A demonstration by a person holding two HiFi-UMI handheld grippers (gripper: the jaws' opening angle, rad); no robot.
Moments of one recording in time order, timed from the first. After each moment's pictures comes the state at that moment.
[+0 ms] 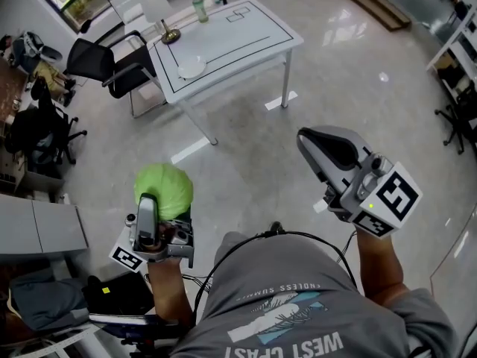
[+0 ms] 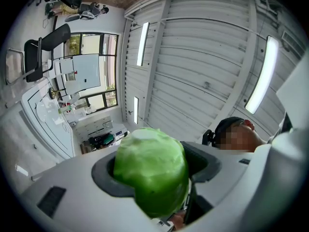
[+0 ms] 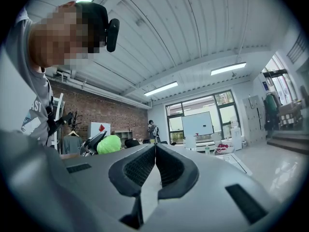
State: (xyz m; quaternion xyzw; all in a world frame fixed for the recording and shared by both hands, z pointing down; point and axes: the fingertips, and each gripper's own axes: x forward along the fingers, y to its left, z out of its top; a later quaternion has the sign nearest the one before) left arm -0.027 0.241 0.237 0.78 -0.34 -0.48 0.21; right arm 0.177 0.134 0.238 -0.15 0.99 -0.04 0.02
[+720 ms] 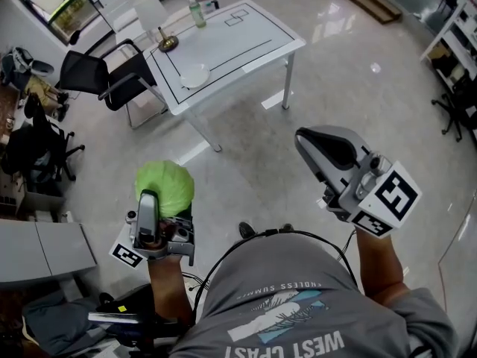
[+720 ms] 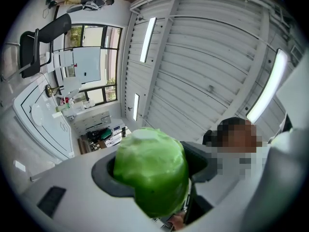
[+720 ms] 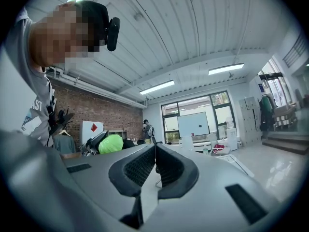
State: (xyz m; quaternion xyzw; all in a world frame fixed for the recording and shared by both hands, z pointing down) left arm -0.106 0.195 0.235 0.80 -0.31 -0.47 0.23; right arm 0.100 0.109 0.238 -0.18 0.98 -0.04 0.02
